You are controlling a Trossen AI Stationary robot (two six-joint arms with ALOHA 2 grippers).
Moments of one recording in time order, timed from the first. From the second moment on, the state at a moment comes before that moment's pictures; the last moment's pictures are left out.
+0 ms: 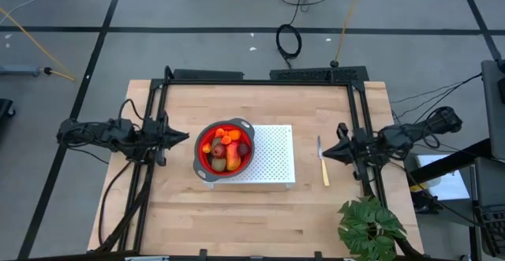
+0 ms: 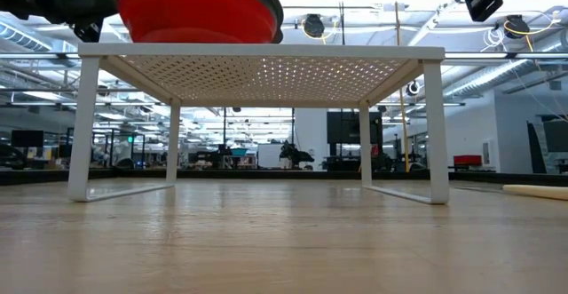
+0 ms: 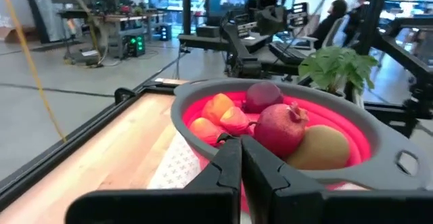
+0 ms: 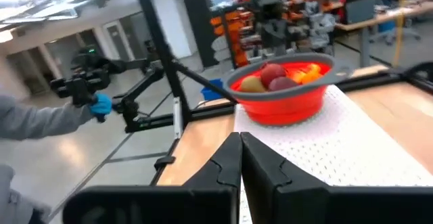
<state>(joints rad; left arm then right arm) -0.20 0.16 0.33 -0.21 -0.28 -0.07 0.39 0.39 0.43 -0.03 0.22 0.28</state>
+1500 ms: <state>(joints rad) -0.20 0.01 0.12 -0.23 -0.18 -0.08 0.37 1.04 1.15 -1.09 0.32 0.97</state>
